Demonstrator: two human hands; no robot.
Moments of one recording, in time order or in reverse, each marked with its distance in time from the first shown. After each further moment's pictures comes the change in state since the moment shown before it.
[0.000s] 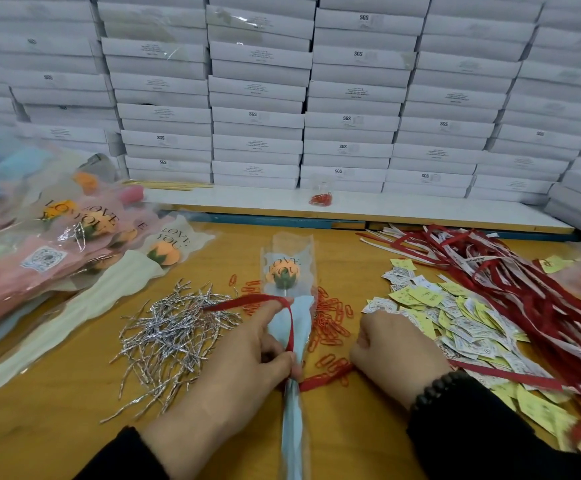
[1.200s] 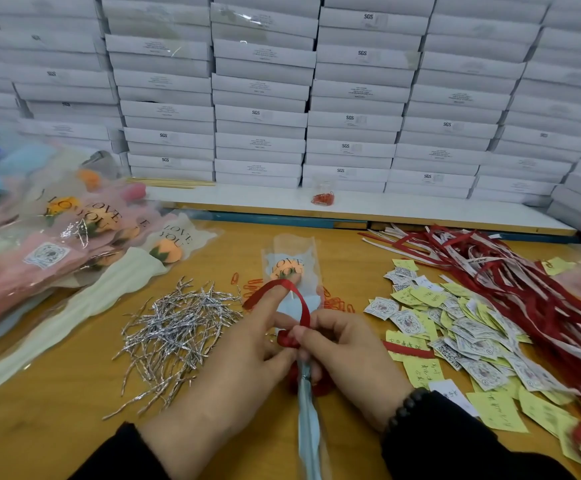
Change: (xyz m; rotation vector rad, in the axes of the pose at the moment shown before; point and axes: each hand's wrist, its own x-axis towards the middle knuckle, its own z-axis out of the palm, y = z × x) left_hand 0.003 -0.005 0.000 -0.005 0.070 0.165; right_hand -0.013 -0.036 0.014 1.070 -0.172 -0.149
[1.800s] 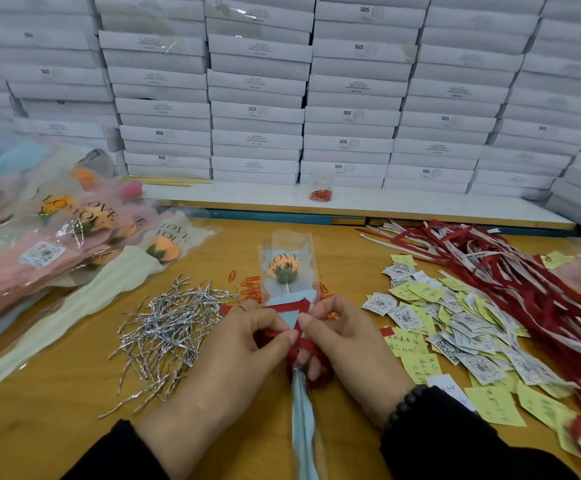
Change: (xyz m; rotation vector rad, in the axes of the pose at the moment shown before) left_hand 0.002 -0.004 -0.002 0.098 0.123 0.012; right_hand 0.000 0.004 -0.003 0.163 0.040 0.085
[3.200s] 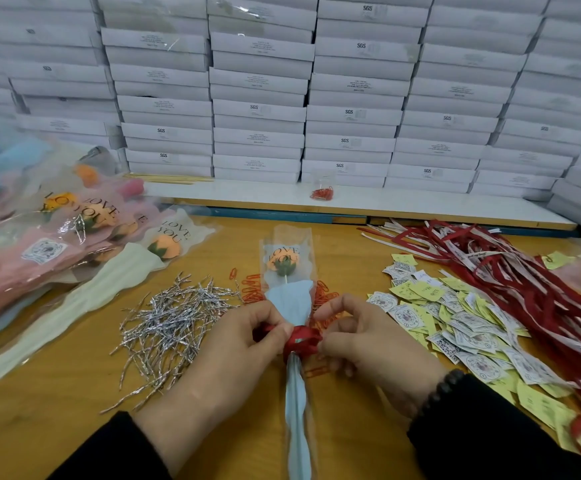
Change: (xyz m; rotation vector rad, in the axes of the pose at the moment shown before) left_hand 0.001 0.001 -0.002 -0.127 -0.055 -0.059; right_hand -0.004 -0.017 -0.018 -0.228 -0.055 0.134
